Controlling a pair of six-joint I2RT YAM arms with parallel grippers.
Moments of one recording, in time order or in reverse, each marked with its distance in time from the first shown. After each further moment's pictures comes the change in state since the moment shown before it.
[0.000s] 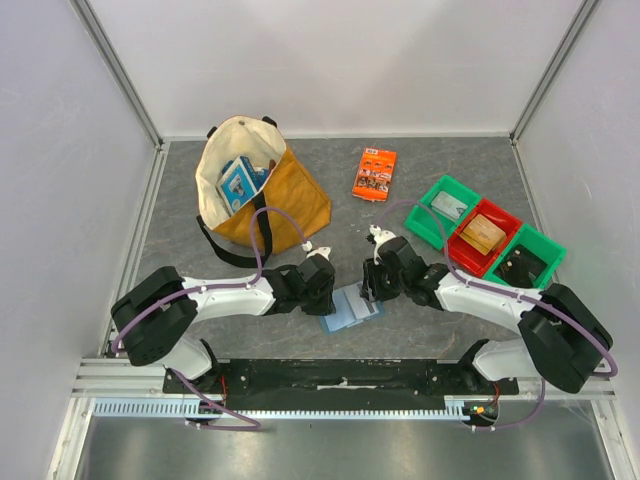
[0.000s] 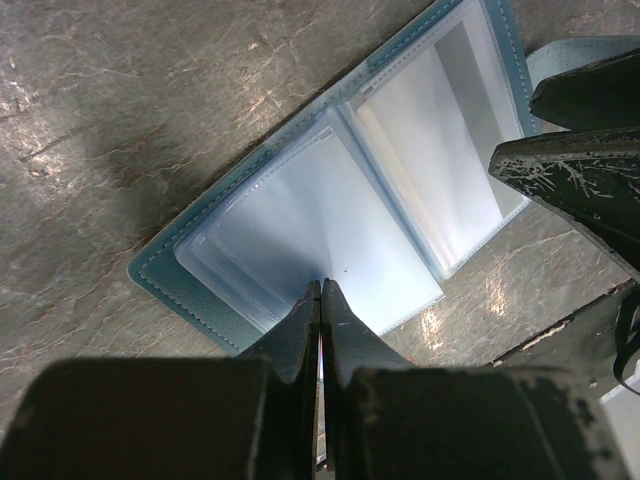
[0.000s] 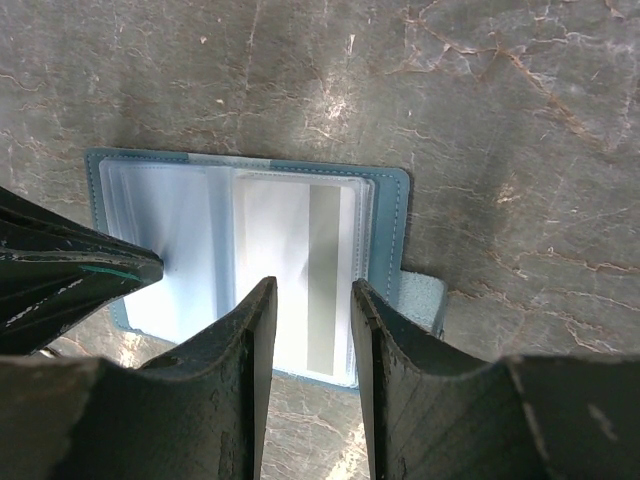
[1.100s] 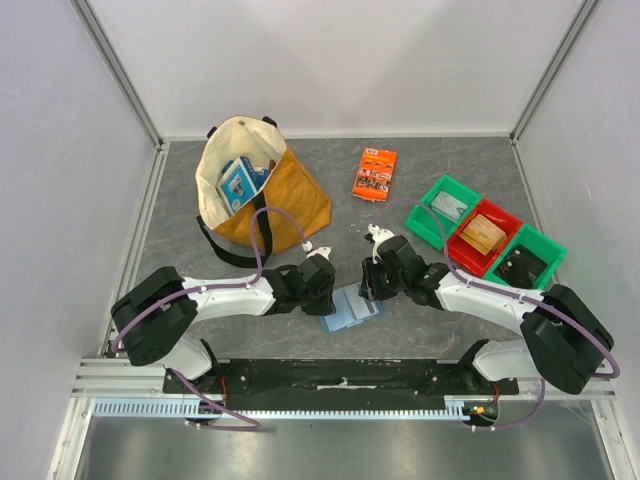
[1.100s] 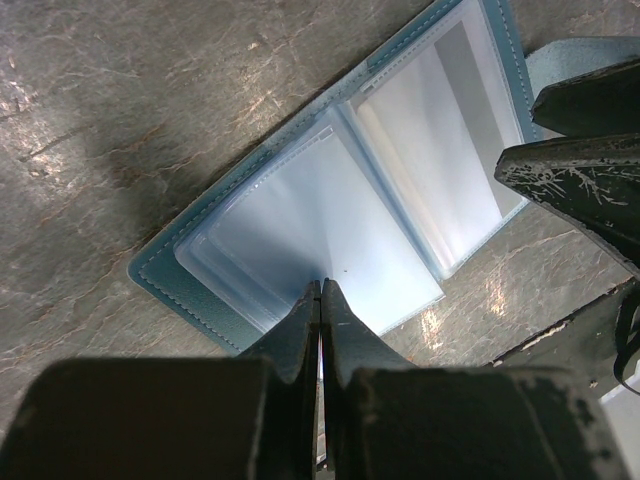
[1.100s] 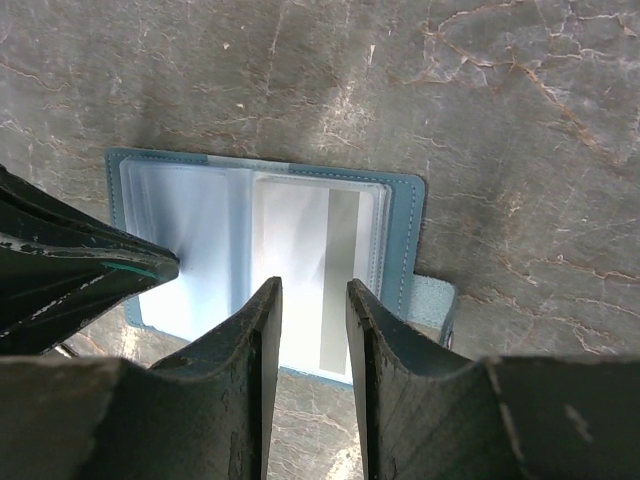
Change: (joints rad) left arm 0.000 0.000 0.000 0.000 0.000 0.000; right arm 0.007 -0.005 0.013 -0.003 -0.017 -0.008
